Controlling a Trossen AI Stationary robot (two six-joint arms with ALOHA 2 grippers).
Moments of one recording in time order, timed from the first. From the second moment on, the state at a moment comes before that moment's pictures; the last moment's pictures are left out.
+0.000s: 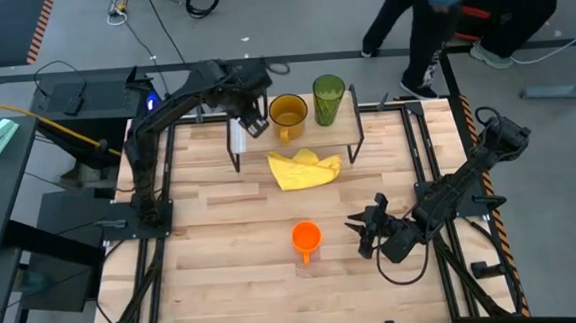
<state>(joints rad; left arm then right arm) 0.46 1.94 2.25 -1.57 -0.25 -0.18 0.68 1.35 0.55 -0.15 0.86 0.88</state>
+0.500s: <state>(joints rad) 0.49 1.62 1.70 -1.43 -0.37 -0.29 0.75 1.35 0.55 -0.17 0.99 0.95</state>
